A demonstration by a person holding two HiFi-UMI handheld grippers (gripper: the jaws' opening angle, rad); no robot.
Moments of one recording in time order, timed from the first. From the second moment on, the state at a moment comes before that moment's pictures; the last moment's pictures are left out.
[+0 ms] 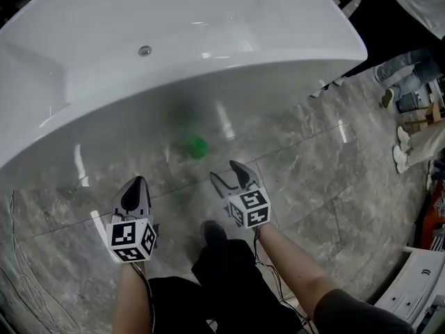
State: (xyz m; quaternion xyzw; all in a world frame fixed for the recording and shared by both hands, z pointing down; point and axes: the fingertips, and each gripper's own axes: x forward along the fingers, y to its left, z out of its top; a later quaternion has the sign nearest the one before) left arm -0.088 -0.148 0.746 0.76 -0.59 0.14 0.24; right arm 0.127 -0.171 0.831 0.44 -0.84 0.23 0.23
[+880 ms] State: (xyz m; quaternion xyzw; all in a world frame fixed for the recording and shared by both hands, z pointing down) left arm -0.073 -0.203 0.893 0.78 -0.57 0.12 0.22; right arm 0.109 -0.213 0.982 0.45 -0.85 0.20 0.19
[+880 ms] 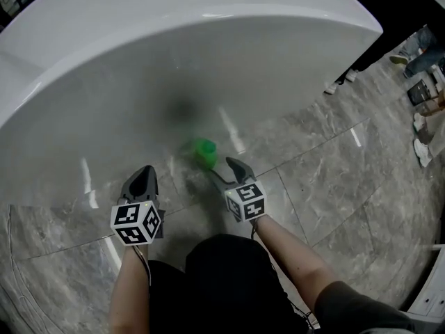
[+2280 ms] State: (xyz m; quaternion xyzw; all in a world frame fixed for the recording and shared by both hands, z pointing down) left arm -0.074 -0.208 0.943 0.77 -0.58 0.15 0.23; right arm 0.063 -0.280 1.059 0.43 -0.86 0.16 0.21
